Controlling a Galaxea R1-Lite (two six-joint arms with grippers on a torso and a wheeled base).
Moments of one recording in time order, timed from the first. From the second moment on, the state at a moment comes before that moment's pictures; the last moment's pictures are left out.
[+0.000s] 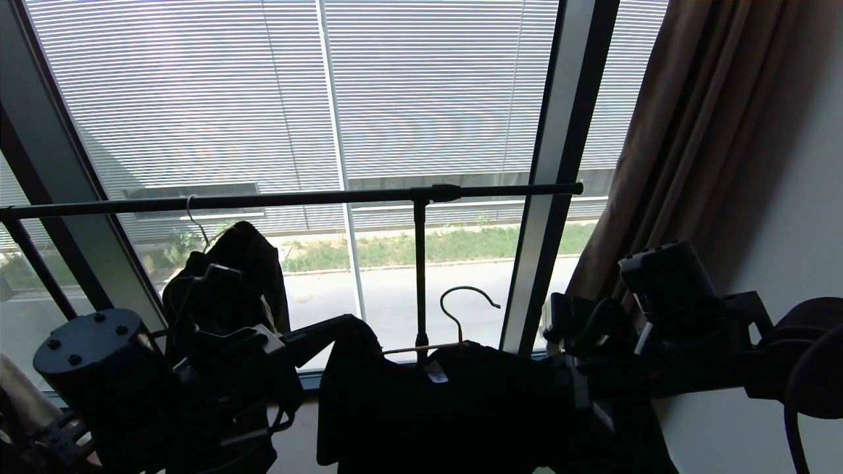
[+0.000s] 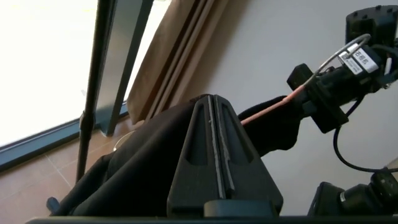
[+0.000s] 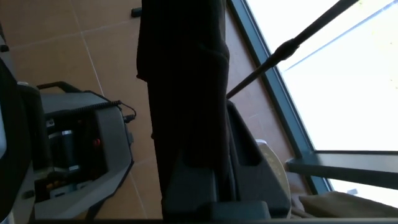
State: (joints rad) left arm -0.42 1.78 -0.20 -1.57 -0.44 -0.43; right arm 0.48 1.73 -0.81 -0.09 0.48 -0.61
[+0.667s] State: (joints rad) left arm -0.58 1.71 -0.17 -1.57 -0.43 -0.43; right arm 0.54 1.84 -0.73 -0.39 0.49 -0.46
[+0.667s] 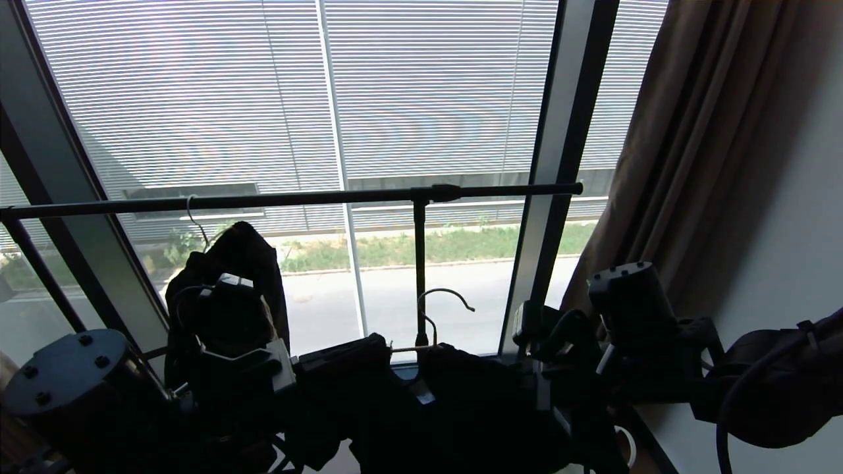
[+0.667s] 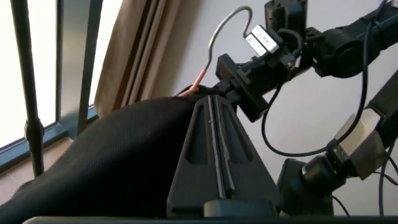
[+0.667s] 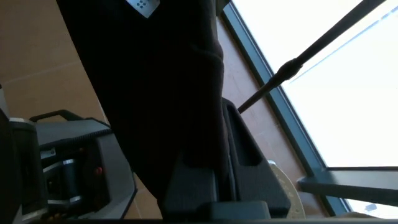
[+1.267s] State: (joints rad) left arm -0.60 1.69 -0.17 -1.57 -0.42 -0.43; right arm 0.55 1.87 -0.64 -0.70 0.56 -0.32
